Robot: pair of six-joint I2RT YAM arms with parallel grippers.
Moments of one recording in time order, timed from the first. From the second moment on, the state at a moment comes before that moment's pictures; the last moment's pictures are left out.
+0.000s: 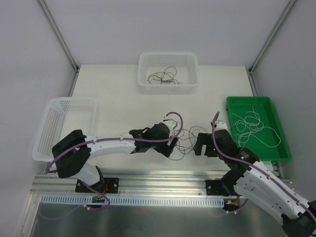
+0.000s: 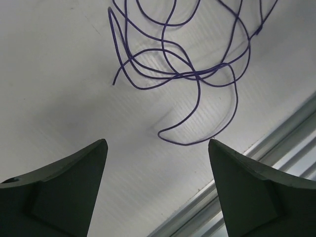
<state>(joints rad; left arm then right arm) -1.06 1.45 0.83 -0.19 -0.10 -0.41 0.69 0.60 0.50 -0.69 0.19 0.57</state>
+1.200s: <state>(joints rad) -0.75 1.06 1.35 -0.78 -0.36 -0.23 0.66 1.22 0.52 -0.35 0.25 0.60</state>
